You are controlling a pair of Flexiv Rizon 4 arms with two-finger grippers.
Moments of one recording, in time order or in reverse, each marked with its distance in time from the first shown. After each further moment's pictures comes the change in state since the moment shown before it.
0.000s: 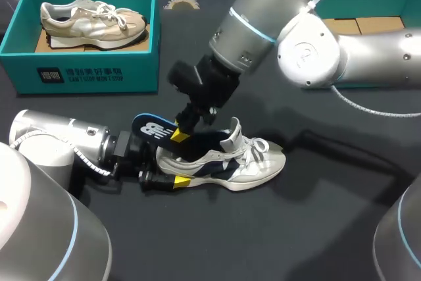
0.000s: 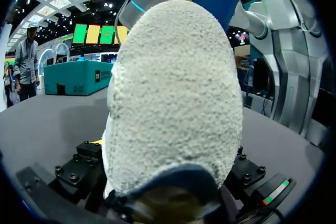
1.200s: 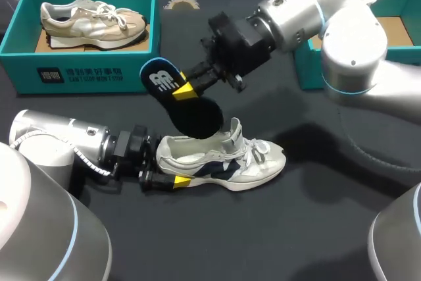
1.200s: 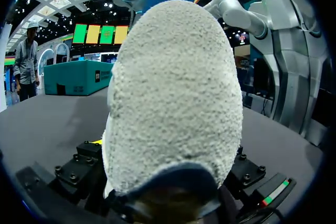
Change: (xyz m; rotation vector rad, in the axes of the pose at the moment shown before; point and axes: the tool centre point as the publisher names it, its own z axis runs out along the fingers) left arm 0.000 0.000 0.000 0.000 0.000 0.000; right arm 0.038 0.073 -0.112 -0.566 0.082 -0.319
